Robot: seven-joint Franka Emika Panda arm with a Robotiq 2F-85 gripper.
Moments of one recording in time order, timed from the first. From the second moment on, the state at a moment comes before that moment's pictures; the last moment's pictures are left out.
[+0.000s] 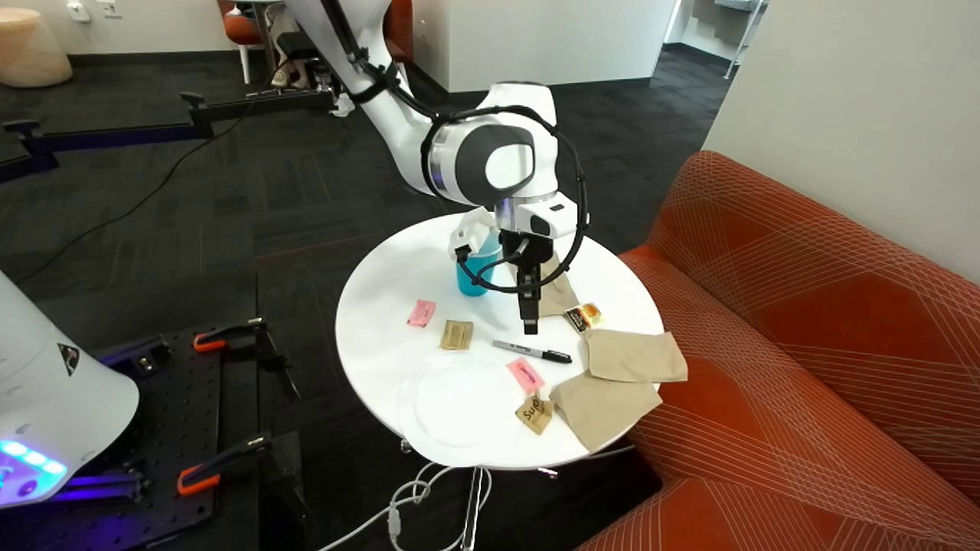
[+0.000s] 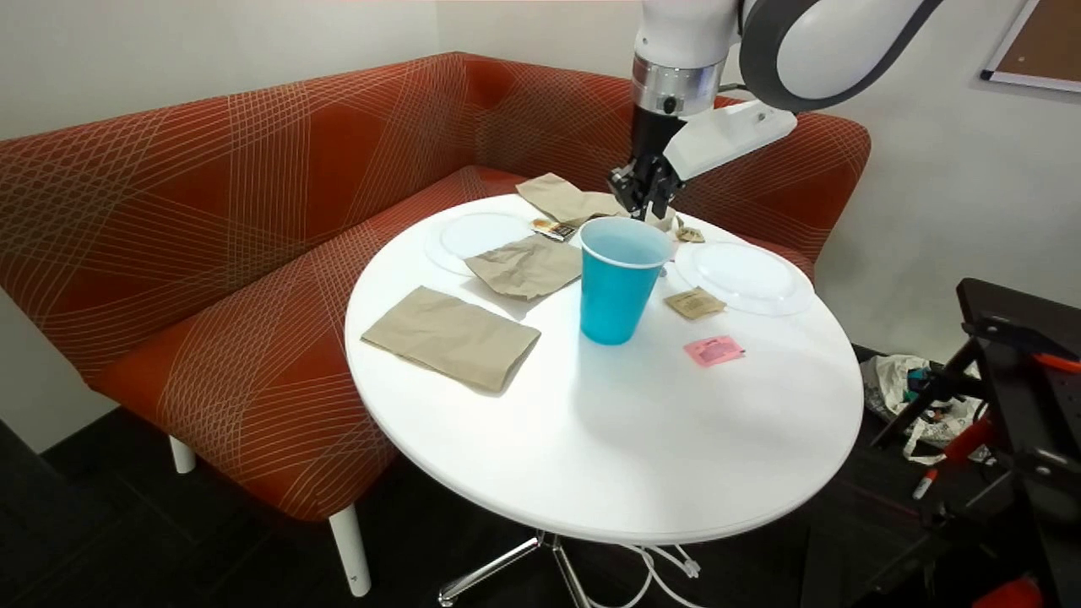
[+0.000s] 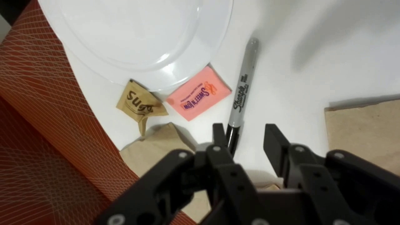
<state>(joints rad) 0.16 0.55 -0.21 -2.03 -0.40 2.60 0.83</state>
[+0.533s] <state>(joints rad) 0.16 0.42 -0.22 -2.08 -0.40 2.61 0.82</state>
